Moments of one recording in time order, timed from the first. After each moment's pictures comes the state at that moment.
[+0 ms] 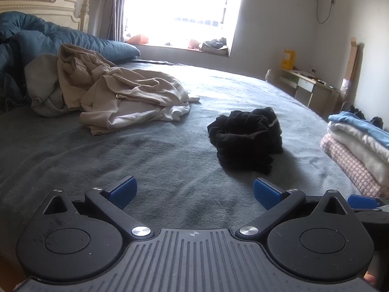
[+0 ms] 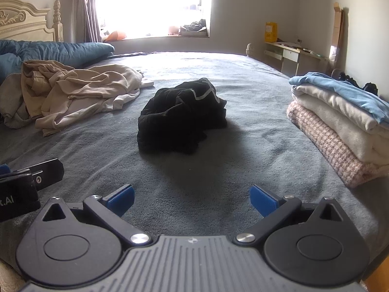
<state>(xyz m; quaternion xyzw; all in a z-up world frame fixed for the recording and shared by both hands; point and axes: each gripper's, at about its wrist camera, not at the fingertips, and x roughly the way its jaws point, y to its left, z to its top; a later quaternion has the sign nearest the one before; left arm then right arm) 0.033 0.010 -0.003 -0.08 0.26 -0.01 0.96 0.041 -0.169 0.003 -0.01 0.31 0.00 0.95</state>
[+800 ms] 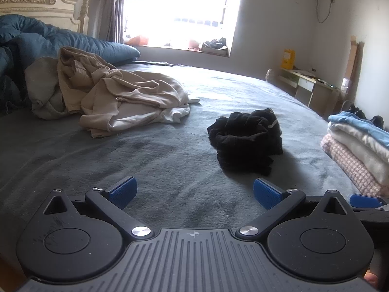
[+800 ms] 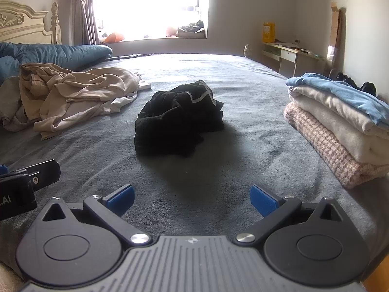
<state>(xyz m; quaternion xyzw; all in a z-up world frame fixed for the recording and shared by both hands) 0.035 0.007 0.003 -0.07 0.26 -0.01 0.96 0.041 -0.172 0.006 -0.01 0.31 -0.01 0.95</state>
